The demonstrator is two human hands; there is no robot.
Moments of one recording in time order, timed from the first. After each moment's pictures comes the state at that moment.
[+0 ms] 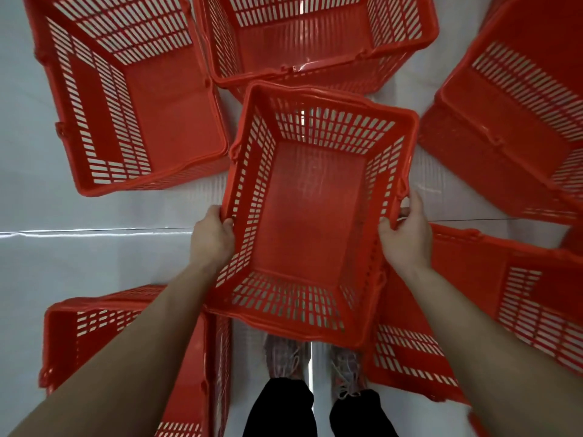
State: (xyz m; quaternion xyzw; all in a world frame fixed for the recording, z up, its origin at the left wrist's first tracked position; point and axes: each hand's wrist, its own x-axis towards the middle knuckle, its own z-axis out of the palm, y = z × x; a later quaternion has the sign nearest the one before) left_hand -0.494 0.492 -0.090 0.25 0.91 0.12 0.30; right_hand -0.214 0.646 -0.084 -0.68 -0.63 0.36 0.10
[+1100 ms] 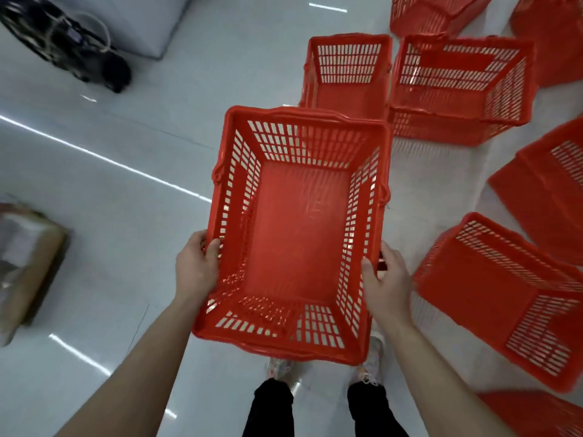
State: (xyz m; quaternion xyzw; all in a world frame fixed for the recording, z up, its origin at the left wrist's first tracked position) left_hand -0.464 0.060 0.273 0.04 0.95 0.27 0.15; right_hand -0.245 0.290 0.232 -0.44 -0.74 0.49 0.13
